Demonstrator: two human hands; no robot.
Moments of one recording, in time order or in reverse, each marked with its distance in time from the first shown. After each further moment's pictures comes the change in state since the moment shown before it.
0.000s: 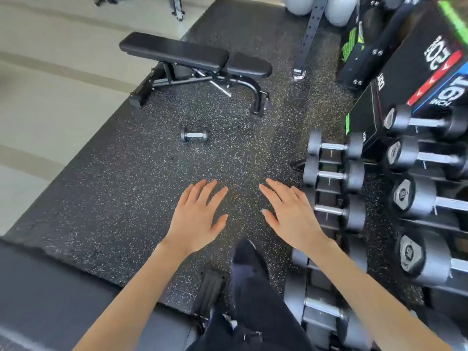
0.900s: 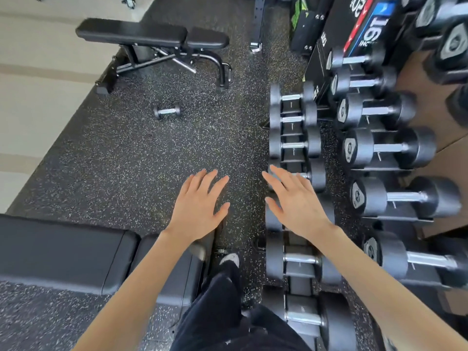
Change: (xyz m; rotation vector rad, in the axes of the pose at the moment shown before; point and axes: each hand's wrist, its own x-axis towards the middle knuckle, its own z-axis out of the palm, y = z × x) left_hand -0.249 0.106 -0.003 -0.041 -0.003 0.172; right_hand -0.298 -0.107 -0.015 0.011 0.084 0.163
